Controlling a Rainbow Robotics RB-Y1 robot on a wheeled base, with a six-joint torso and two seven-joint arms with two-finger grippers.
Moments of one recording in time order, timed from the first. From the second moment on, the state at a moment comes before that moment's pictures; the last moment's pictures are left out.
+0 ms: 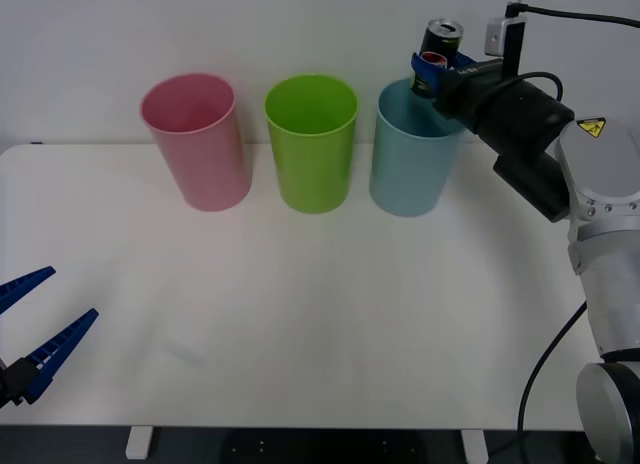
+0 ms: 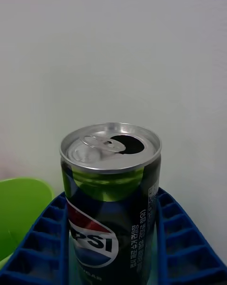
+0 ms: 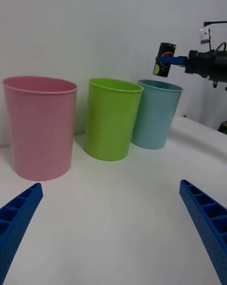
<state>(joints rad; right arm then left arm) -0.70 -0.28 -0.17 -1.17 1.63 -0.53 -0.37 0.35 0.40 0.52 -1.66 -0.96 -1.22 0.00</state>
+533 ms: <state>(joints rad) -0.66 -0.28 -0.18 -1.21 1.60 -0.54 -0.32 0.35 0.40 0.52 -1.66 -0.96 -1.22 0.00</state>
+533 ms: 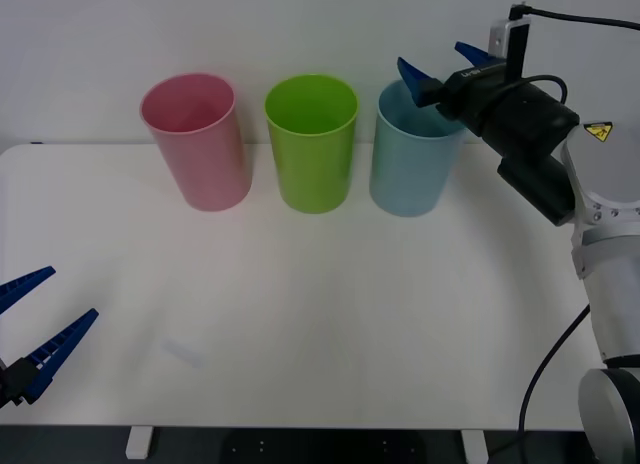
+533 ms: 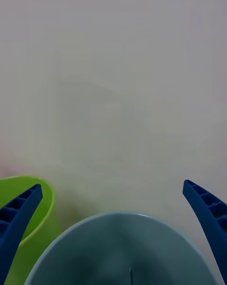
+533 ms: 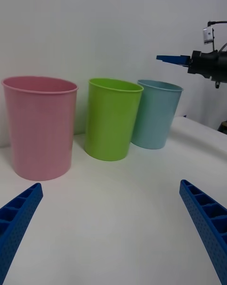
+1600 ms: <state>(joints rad) -0.06 -0.48 -0.18 -1.76 1.34 -0.81 -0.17 0.35 0.40 0.52 -1.66 -0.96 -1.22 0.00</state>
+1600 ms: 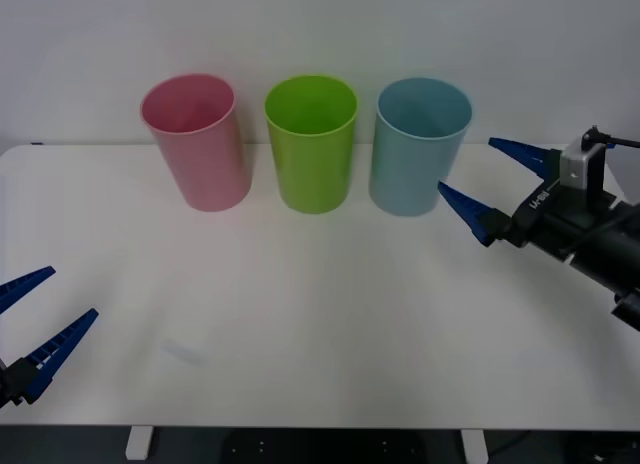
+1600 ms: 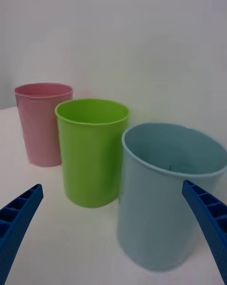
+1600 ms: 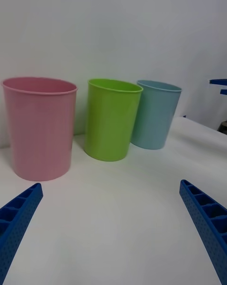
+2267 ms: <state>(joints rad) 0.15 -0.50 -0.33 -1.80 1.30 -1.15 -0.01 0.35 0.40 0.52 -1.66 -0.96 -1.22 0.00</state>
